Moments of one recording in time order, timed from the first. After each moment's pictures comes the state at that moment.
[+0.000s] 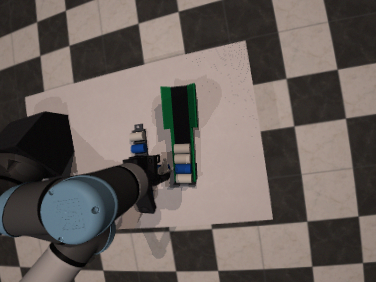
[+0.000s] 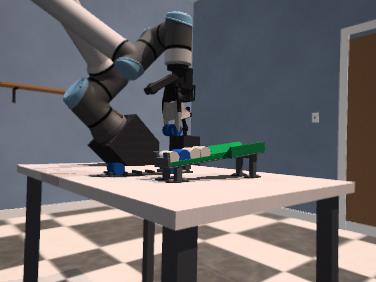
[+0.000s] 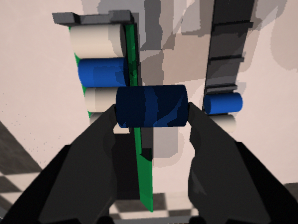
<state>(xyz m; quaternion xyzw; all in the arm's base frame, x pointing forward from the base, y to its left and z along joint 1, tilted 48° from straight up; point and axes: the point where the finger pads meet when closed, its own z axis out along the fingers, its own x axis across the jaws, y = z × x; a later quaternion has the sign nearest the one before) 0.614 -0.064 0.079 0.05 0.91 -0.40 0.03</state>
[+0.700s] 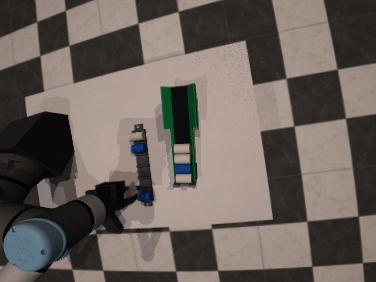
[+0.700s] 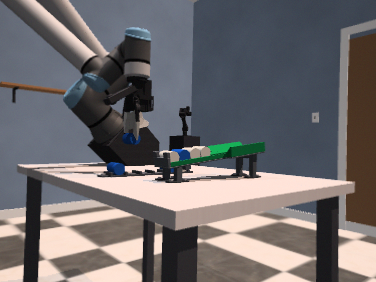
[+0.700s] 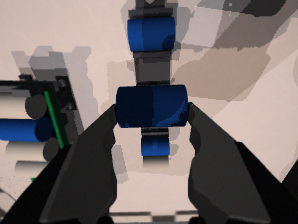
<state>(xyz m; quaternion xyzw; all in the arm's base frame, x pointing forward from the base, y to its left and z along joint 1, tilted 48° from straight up) 0.474 -0.136 0.107 0.02 0.91 -0.40 0.02</state>
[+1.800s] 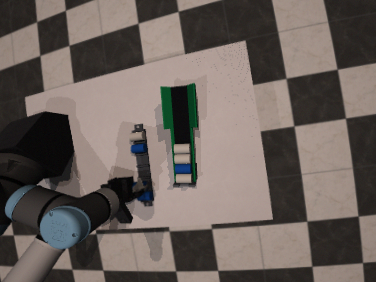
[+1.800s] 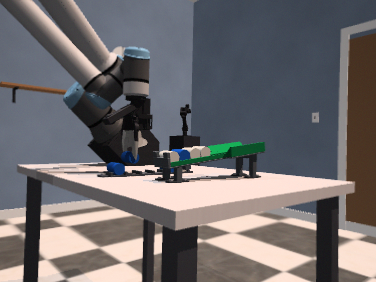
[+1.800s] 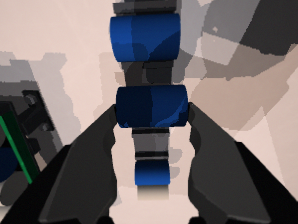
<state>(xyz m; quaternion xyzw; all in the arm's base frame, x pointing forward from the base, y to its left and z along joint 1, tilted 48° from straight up) 0.470 -0.185 0.063 0.02 0.92 -0.40 0.02</state>
